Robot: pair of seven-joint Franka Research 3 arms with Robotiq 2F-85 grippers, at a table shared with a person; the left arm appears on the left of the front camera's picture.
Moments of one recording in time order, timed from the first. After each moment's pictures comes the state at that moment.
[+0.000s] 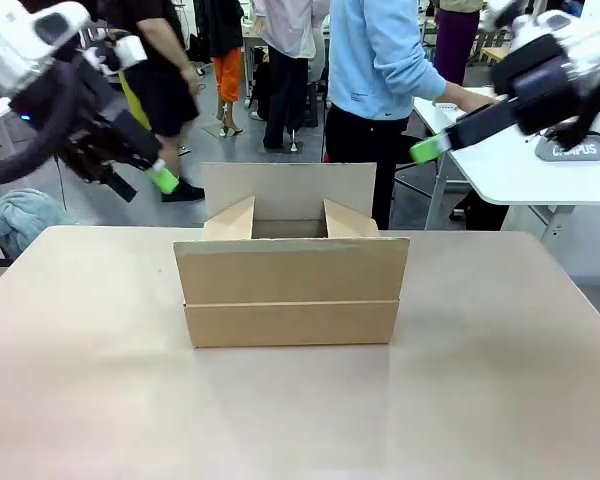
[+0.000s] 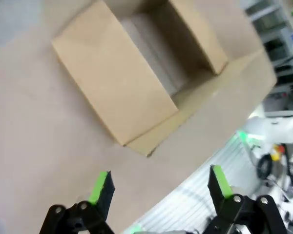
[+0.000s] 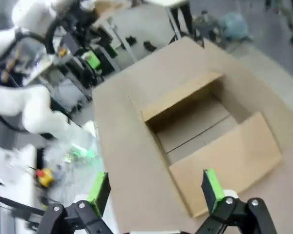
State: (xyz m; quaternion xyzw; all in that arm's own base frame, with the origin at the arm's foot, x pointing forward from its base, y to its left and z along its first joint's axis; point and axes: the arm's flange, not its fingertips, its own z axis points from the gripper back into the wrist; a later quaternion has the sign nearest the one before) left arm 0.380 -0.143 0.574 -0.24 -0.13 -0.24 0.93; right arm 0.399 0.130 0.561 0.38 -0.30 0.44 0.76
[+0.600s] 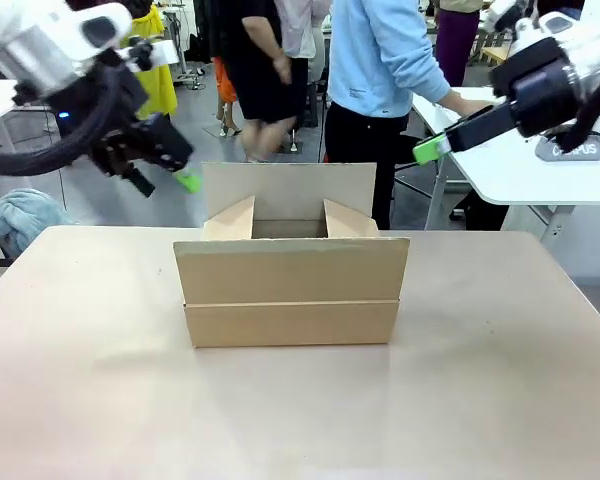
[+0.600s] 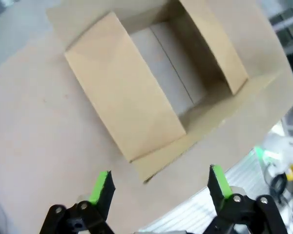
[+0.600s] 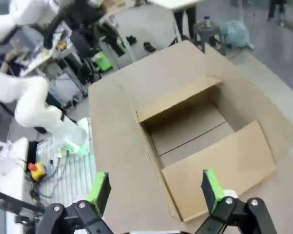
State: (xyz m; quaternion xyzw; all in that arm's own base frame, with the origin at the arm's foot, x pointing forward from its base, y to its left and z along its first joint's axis) left arm 0.388 -0.196 0.582 -0.17 -0.15 -0.21 0.95; right arm 0.403 0.131 0.556 0.37 -0.31 0.46 0.74
